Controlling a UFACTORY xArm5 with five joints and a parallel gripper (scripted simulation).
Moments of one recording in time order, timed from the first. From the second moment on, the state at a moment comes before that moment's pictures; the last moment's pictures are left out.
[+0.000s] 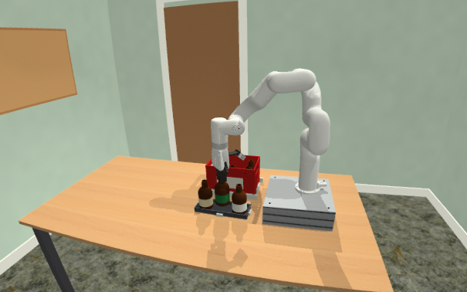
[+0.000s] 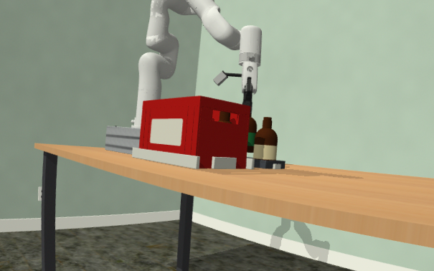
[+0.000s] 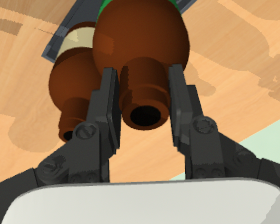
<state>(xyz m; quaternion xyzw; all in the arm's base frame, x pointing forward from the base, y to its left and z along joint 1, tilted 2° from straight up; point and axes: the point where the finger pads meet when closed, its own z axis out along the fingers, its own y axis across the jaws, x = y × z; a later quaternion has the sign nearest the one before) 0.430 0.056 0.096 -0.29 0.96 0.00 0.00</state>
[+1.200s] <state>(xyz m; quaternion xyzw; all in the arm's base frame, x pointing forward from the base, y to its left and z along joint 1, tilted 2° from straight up) 0.430 0.056 0.101 -0.29 0.96 0.00 0.00</state>
